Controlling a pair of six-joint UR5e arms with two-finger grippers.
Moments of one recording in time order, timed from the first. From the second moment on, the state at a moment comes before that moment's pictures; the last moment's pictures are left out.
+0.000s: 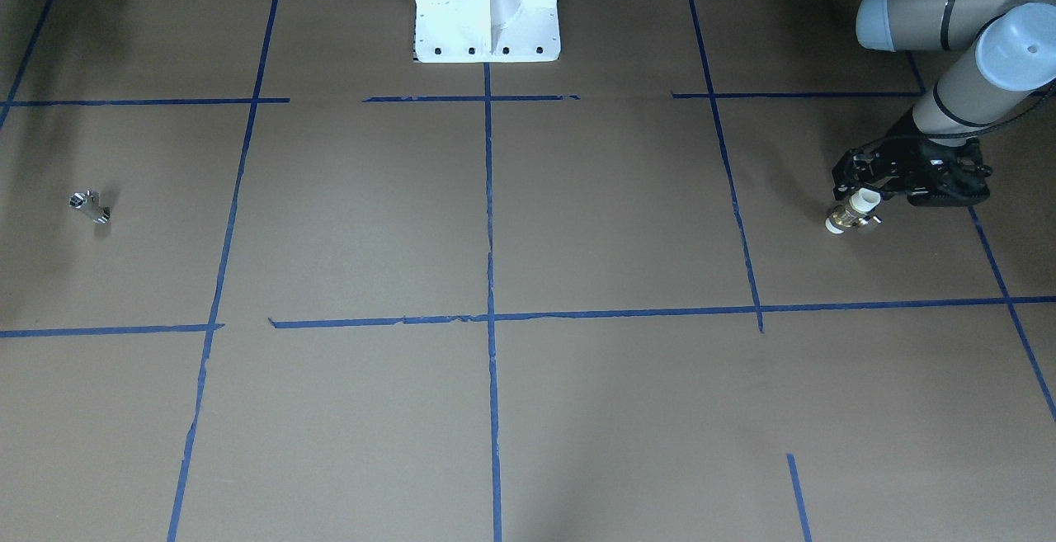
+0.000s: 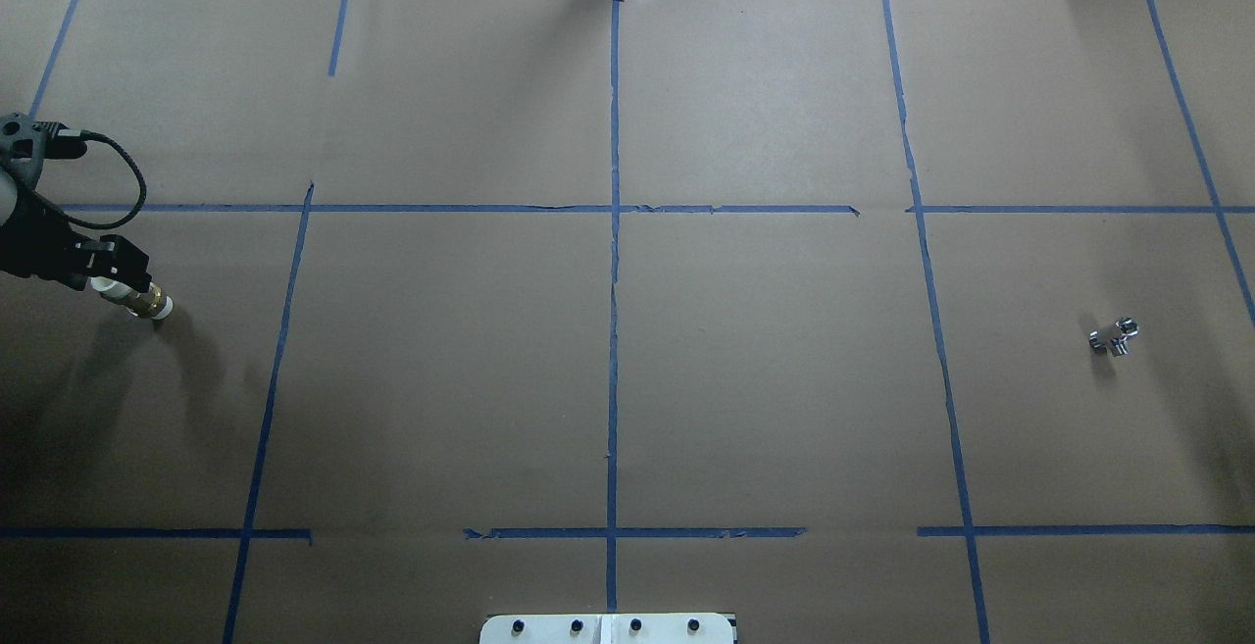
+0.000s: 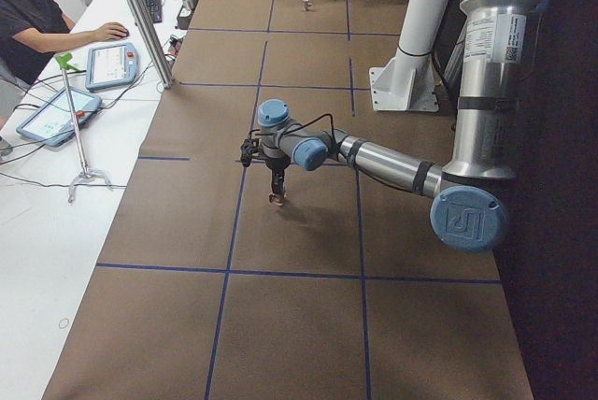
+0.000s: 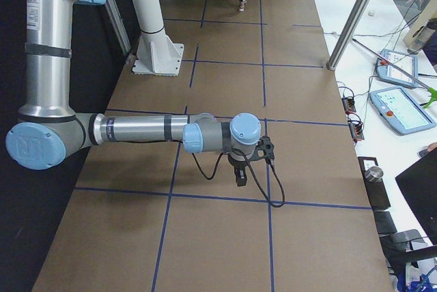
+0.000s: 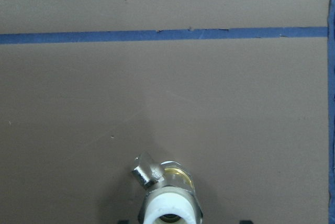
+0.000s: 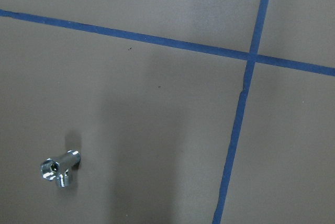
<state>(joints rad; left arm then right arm) -0.98 -1.59 -1.79 -1.86 -2.19 -0.74 1.48 -1.67 1.72 -1.53 2.44 -0.07</state>
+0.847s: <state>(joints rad) -0.99 -1.59 -1.78 -1.86 -2.19 -0.74 1.48 -1.67 1.72 -1.53 2.44 -0.07</state>
